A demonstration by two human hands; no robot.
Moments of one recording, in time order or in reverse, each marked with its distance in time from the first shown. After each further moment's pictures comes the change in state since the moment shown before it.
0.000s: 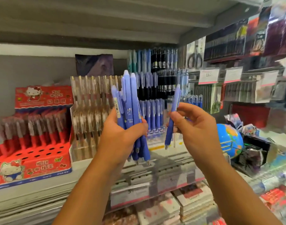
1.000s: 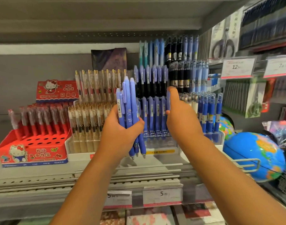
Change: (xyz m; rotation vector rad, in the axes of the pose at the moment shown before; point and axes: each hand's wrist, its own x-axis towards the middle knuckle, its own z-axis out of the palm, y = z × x) left_hand 0.026 -0.040 0.032 0.353 0.236 0.059; right_hand 0.092 0.077 0.002 -1.005 -0.326 -0.193
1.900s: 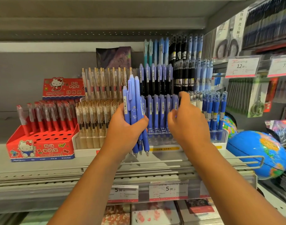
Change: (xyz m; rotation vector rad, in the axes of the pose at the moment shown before) left_hand 0.005 -0.010 -0.006 -0.045 -0.037 0.000; right_hand -0.023 -0.007 0.000 0.079 0.215 0.026
